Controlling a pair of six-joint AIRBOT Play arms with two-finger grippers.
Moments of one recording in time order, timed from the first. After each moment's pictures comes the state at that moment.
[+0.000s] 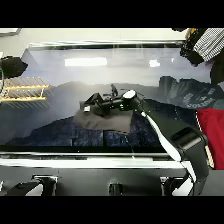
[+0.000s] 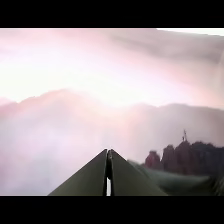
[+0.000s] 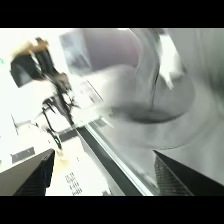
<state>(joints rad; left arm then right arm) 0.02 -1.07 1.51 1.33 -1.07 -1.59 0.48 -1.87 1.47 -0.18 0.92 1.53</state>
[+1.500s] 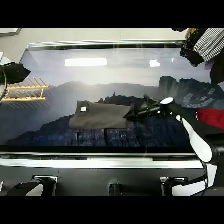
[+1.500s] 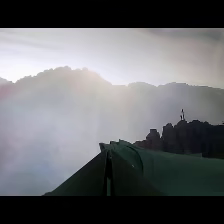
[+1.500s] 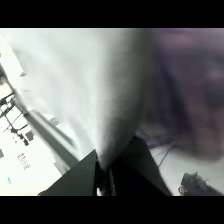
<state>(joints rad) 0.03 -1.05 1.48 1.30 -1.11 -1.57 0.07 -1.69 1.12 -0.44 1.22 1.36</state>
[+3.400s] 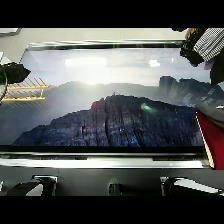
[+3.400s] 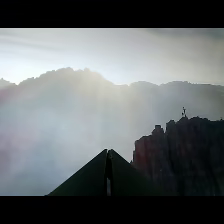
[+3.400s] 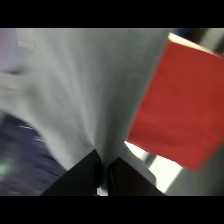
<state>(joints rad) 0.03 -1.05 1.48 1.30 -1.11 -1.55 -1.15 -1.46 1.86 -1.31 1.81 1.76</state>
